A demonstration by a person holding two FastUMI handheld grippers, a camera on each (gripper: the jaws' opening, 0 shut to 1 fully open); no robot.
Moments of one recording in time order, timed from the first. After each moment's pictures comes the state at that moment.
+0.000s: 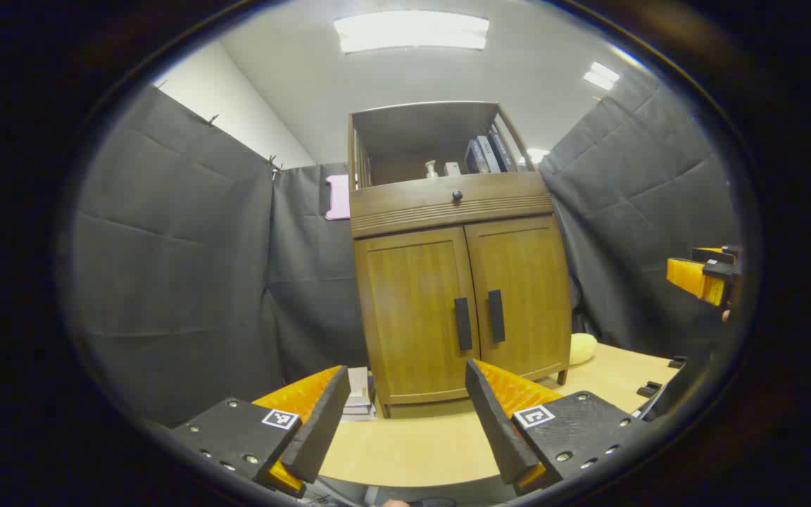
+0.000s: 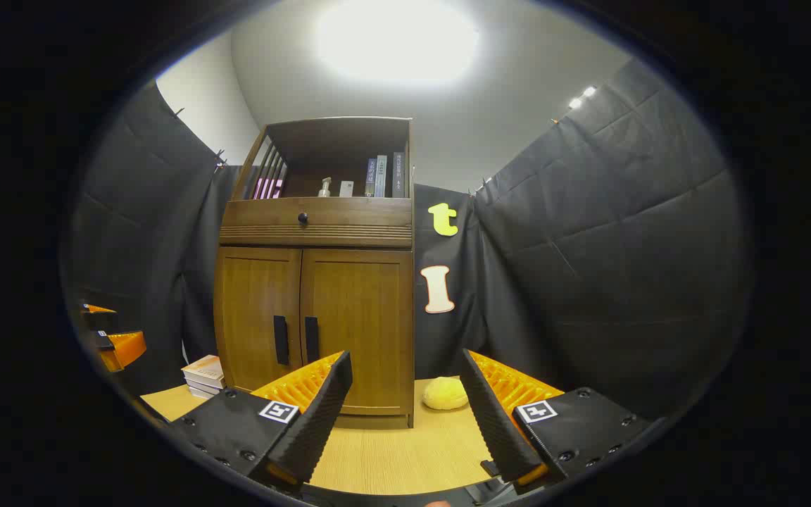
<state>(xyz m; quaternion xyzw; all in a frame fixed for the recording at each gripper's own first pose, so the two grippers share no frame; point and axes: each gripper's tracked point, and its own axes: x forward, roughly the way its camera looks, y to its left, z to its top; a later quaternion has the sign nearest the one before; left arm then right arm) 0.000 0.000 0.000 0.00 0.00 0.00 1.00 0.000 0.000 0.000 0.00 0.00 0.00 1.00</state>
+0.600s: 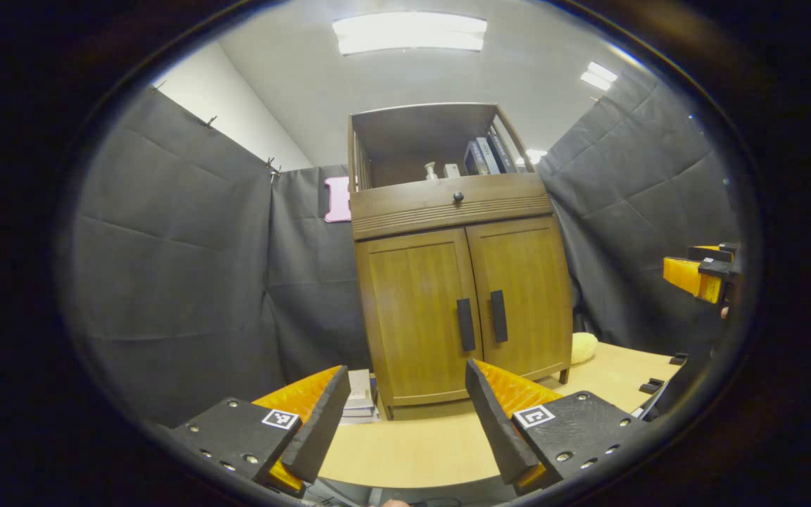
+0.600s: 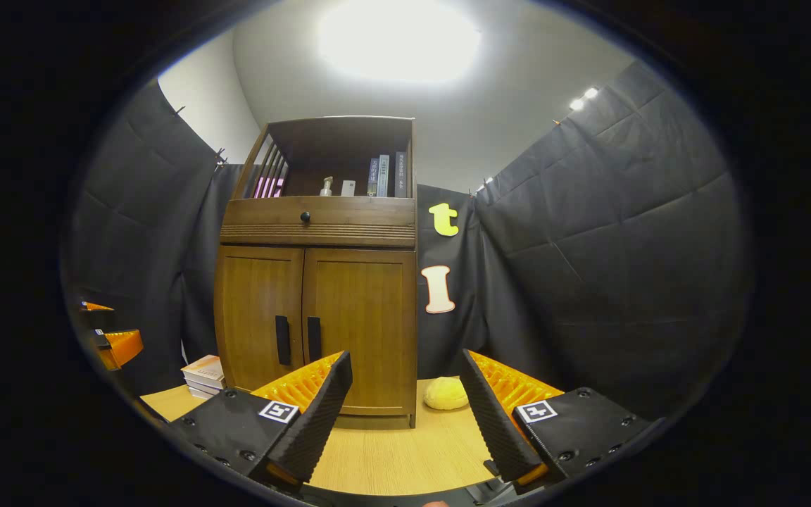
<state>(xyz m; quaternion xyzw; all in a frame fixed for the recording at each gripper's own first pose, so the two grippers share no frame) -0.002 0.005 0.007 0.01 0.00 0.00 1.00 0.002 0.014 0.002 0.00 0.00 0.00 1.00</state>
